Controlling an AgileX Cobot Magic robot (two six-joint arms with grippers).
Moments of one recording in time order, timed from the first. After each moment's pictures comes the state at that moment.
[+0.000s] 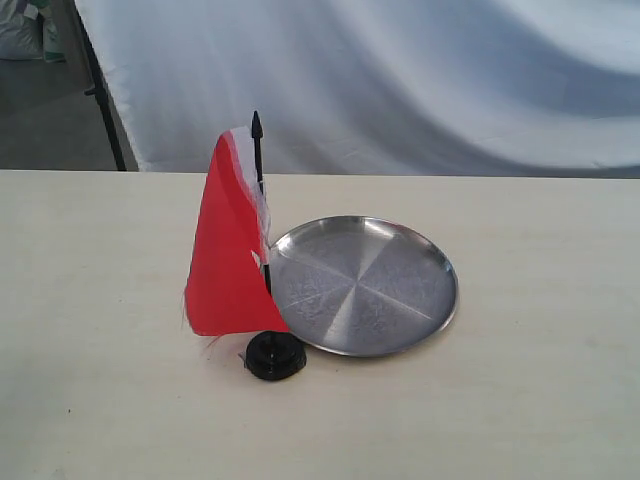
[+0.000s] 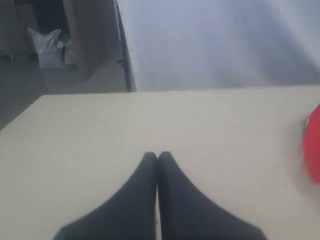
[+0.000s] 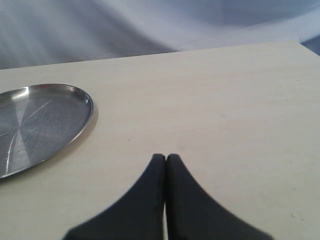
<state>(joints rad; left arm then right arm) 0.15 0.00 0.00 0.15 0.24 -0.10 0.03 0.15 0.00 0.09 0.24 -0.01</state>
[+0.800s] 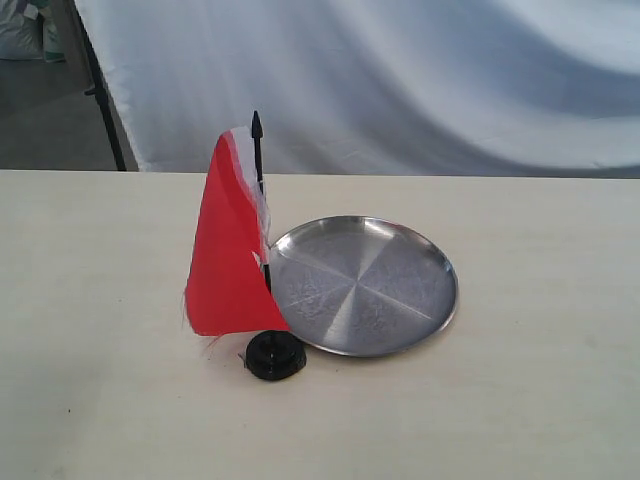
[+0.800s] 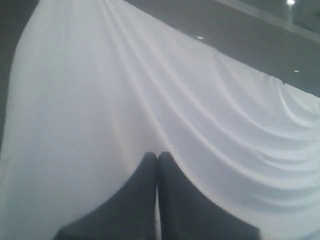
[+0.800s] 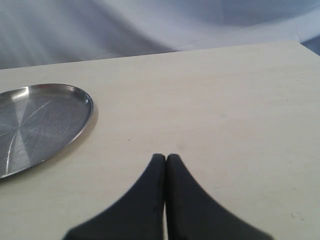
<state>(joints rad) 0.15 0.02 -0.24 0.77 -0.28 -1.09 0.03 0.15 0.00 0.09 0.24 -0.01</state>
